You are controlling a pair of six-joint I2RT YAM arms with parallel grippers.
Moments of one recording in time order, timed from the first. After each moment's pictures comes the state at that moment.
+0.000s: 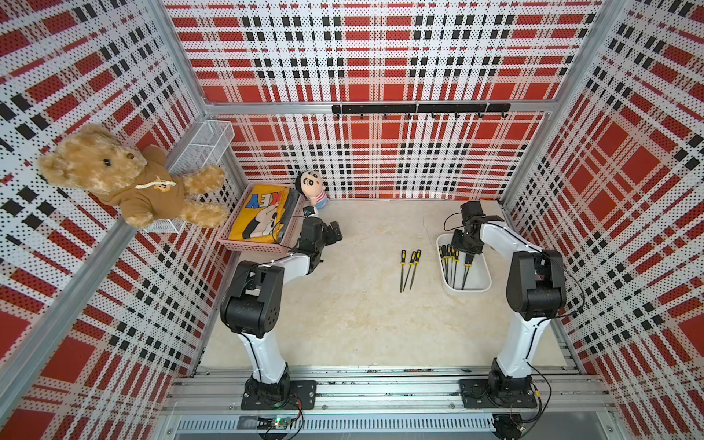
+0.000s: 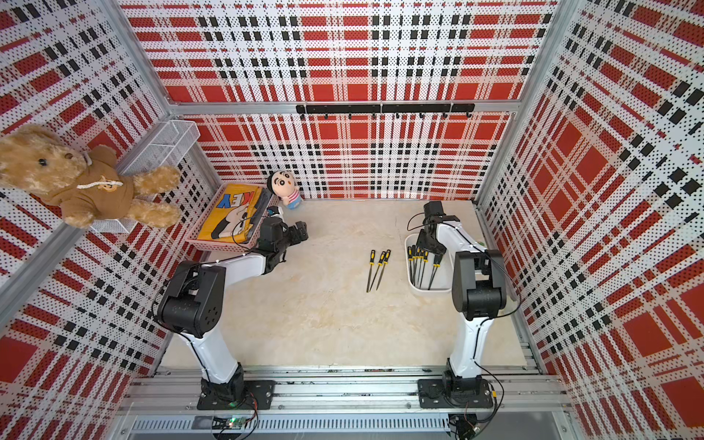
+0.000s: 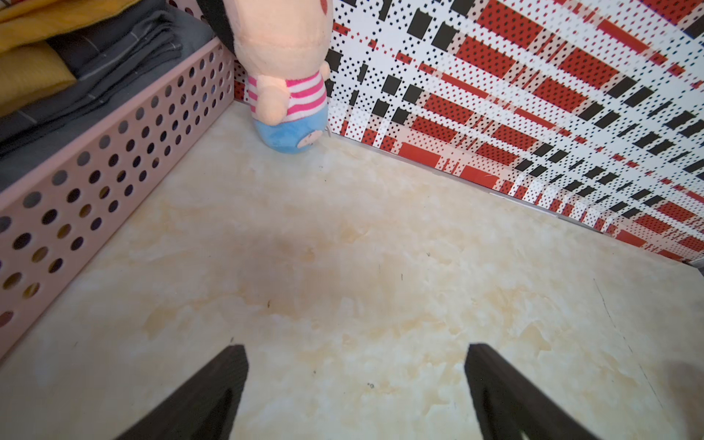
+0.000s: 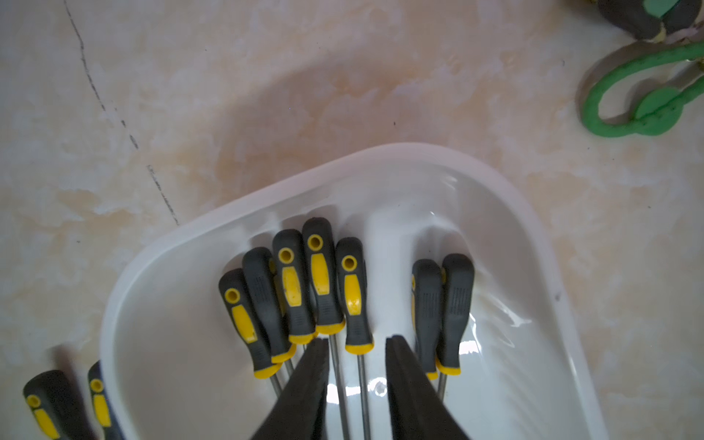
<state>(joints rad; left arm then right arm) -0.22 1.84 1.04 0.35 -0.09 -0.43 0.07 1.98 1.51 -0.72 0.11 0.40</state>
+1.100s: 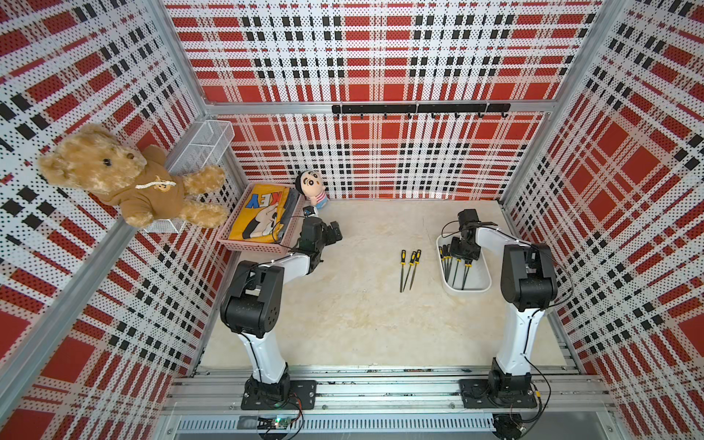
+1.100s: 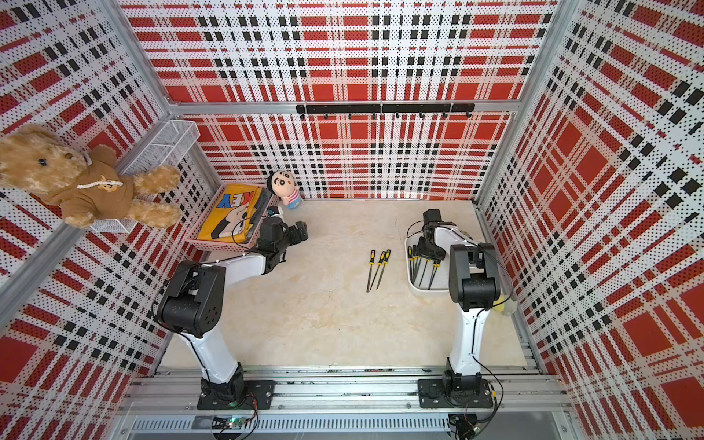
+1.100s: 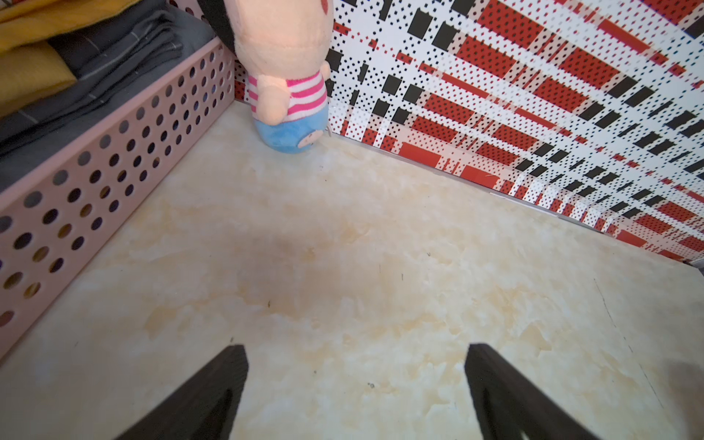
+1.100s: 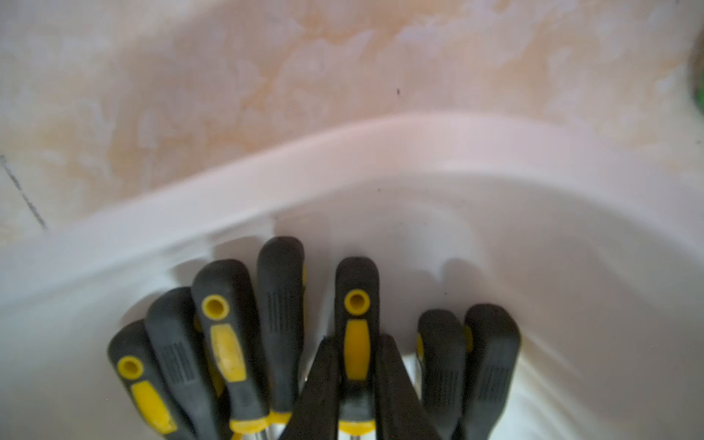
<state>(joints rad) -0.21 1.84 1.04 0.35 -0.09 -0.43 0.04 2.08 1.48 -0.64 0.10 0.37</state>
